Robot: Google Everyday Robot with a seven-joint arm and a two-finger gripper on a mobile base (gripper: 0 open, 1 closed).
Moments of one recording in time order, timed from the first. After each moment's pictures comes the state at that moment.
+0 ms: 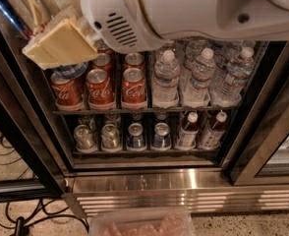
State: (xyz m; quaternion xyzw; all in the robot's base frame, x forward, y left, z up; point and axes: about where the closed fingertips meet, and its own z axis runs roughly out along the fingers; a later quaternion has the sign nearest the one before) arm 0.415 0.102 1.107 -0.54 0.62 0.19 0.54
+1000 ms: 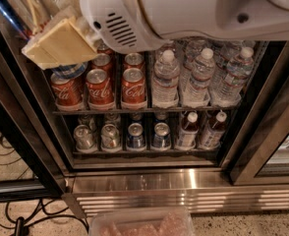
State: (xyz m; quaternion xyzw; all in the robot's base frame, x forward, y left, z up) arm 0.415 0.102 1.107 -0.54 0.62 0.19 0.54
